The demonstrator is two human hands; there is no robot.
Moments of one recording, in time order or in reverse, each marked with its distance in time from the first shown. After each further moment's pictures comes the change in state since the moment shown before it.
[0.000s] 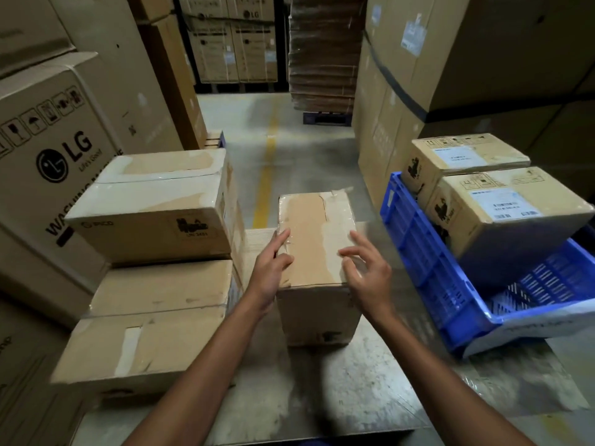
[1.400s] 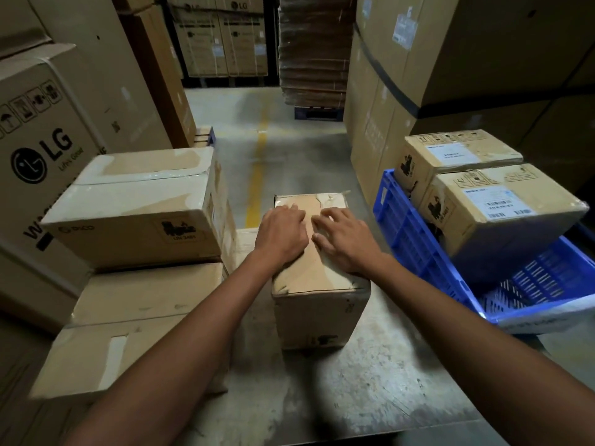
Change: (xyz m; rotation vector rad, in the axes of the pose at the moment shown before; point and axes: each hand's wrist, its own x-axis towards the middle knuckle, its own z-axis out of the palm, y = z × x) left_hand 0.082 0.029 0.031 1.273 0.019 0.525; right_hand 0.091 -0.006 0.013 -0.846 -0.467 -0.324
